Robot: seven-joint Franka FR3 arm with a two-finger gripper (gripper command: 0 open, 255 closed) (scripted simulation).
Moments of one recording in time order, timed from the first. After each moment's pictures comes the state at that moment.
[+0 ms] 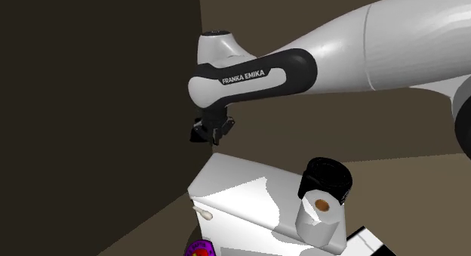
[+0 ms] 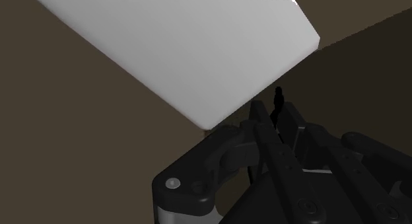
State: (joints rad) arm 0.13 0.16 0.18 -1.80 -0.04 2.07 0.44
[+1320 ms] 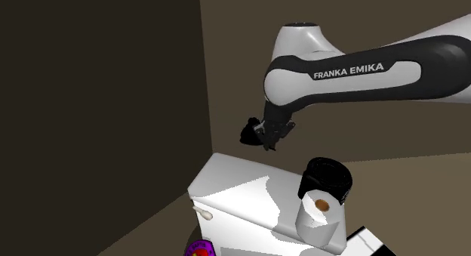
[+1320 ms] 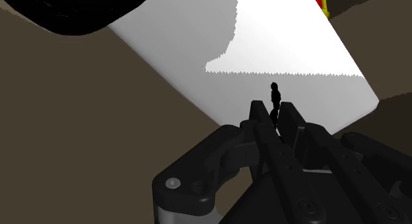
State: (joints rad) arm 0.03 -0.31 0.06 -2.28 0.04 2.08 0.18
